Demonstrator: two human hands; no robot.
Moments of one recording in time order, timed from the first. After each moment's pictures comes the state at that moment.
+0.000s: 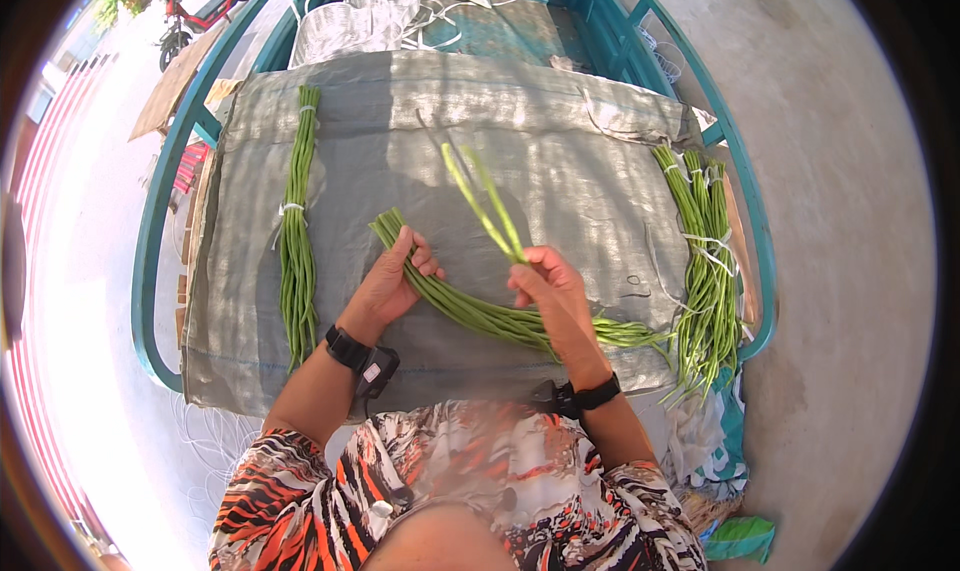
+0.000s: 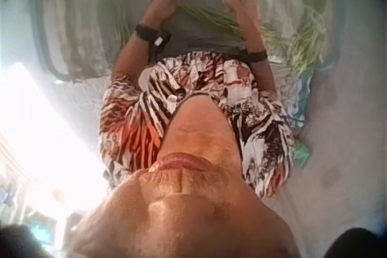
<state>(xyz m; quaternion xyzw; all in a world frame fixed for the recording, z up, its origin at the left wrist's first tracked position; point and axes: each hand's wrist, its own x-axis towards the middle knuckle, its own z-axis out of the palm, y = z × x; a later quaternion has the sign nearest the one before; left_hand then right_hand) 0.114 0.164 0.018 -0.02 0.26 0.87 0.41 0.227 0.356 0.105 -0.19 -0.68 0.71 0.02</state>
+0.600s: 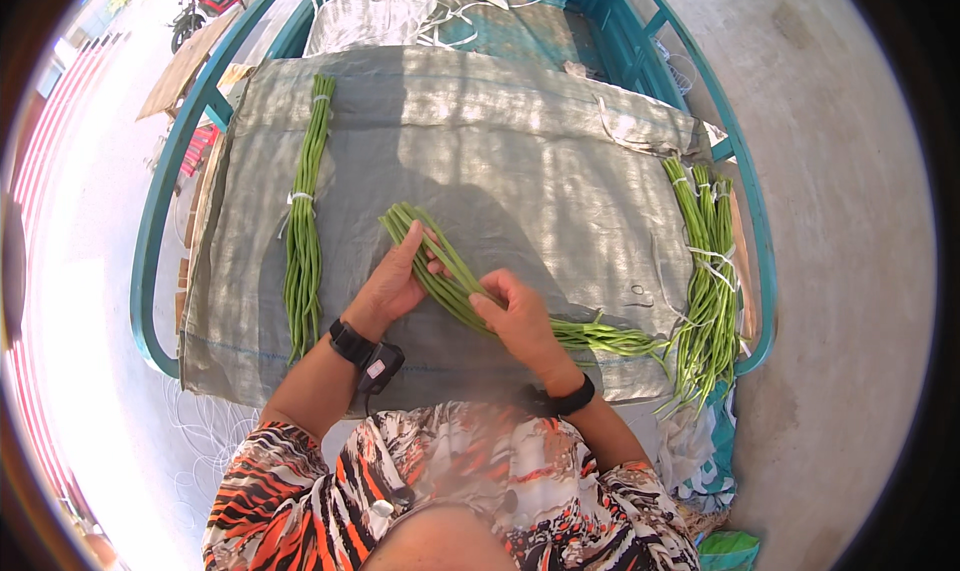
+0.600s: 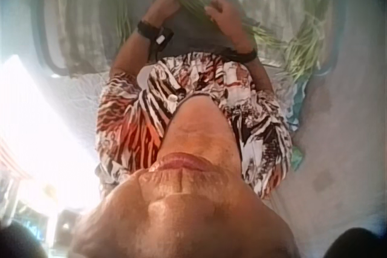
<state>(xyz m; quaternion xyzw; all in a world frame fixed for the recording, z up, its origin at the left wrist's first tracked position) 0.115 0.164 0.018 -0.05 0.28 0.88 0.39 0.226 0.326 0.066 -0.13 -0.74 0.65 -0.07</state>
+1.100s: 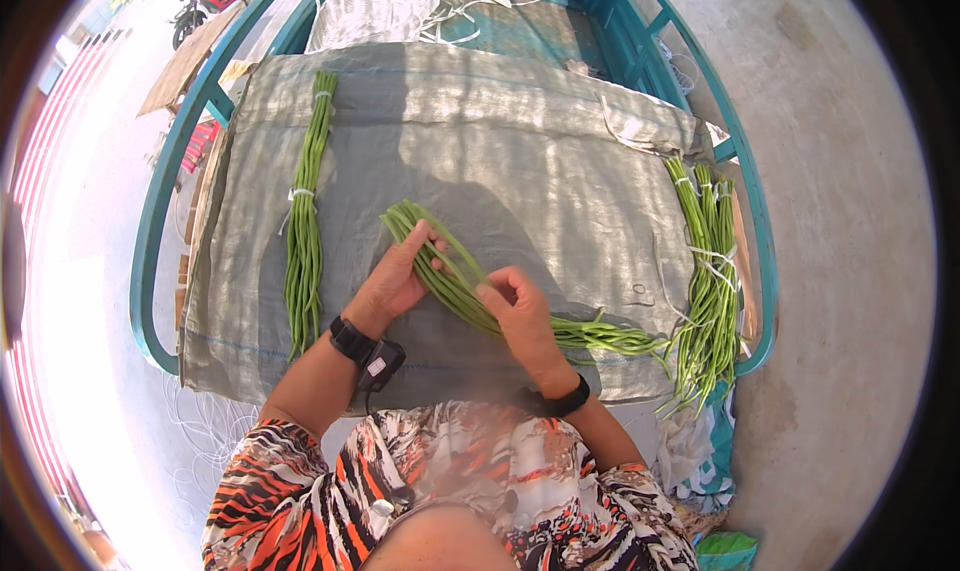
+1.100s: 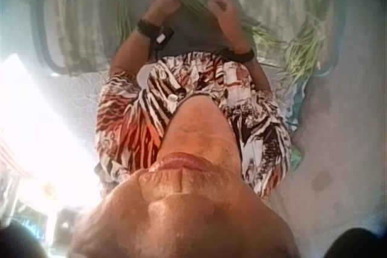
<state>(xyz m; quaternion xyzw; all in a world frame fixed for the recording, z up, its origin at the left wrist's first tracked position) 0.114 0.163 0.021 -0.05 0.27 0.87 0.40 0.227 0.320 0.069 -0.16 -0.74 0.66 0.00</state>
